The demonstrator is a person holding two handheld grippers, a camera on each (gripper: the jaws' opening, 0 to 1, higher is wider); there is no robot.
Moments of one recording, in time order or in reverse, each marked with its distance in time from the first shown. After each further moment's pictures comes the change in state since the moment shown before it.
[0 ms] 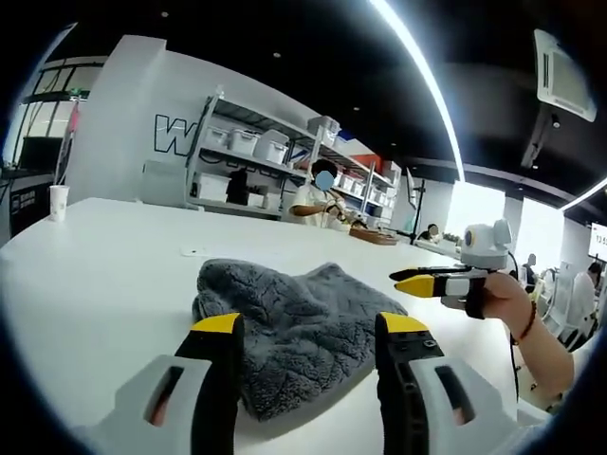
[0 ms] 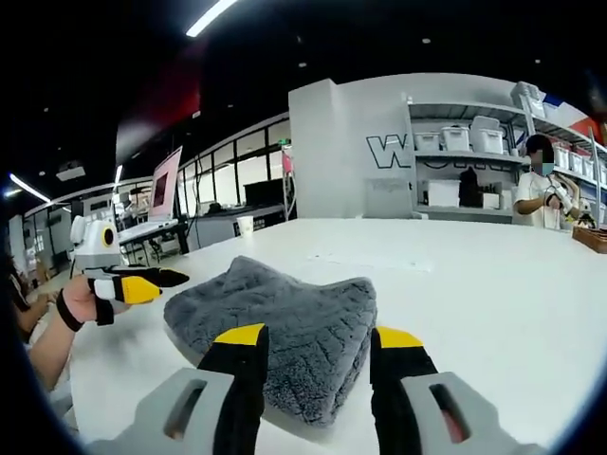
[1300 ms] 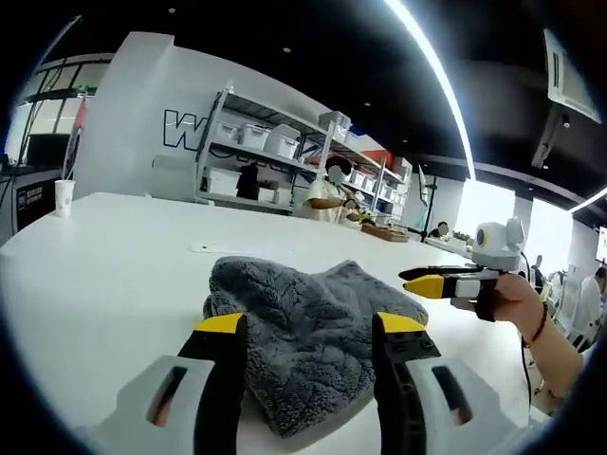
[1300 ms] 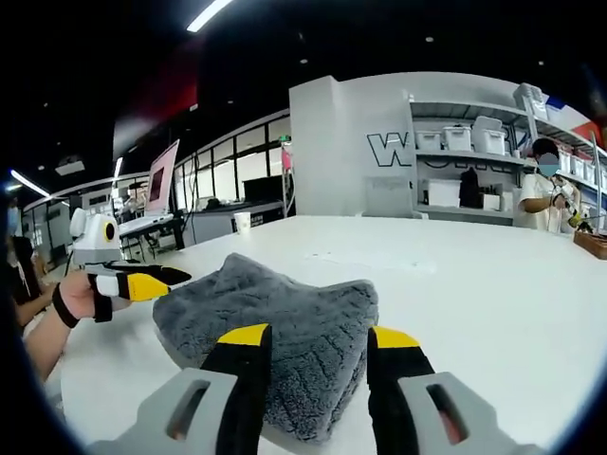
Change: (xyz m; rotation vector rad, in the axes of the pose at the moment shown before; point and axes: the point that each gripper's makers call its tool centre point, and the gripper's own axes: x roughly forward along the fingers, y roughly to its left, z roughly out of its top) left arm 0.025 0.025 0.004 -0.011 0.014 0.083; right arm 0.033 -0.009 -0.002 0.033 0.040 -0.045
